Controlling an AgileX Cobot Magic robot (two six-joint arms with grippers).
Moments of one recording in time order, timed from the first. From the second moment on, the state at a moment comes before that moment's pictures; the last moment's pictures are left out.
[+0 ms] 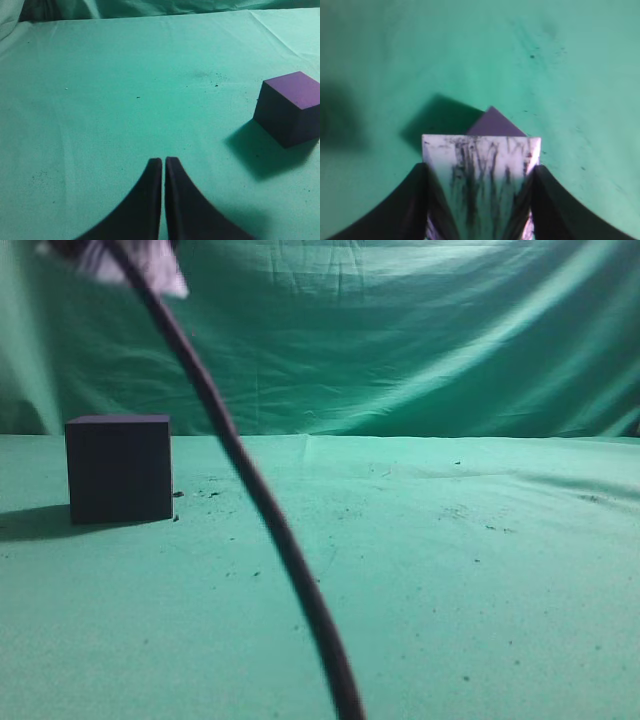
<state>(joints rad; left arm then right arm) -0.03 -0.02 0.02 -0.05 0.35 0.07 0.91 1.98 -1.87 0.05 1.05 -0.18</state>
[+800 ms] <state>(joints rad) -0.03 -0.02 0.02 -0.05 0.35 0.07 0.93 2.22 -2.03 -0.02 1.09 -0.16</state>
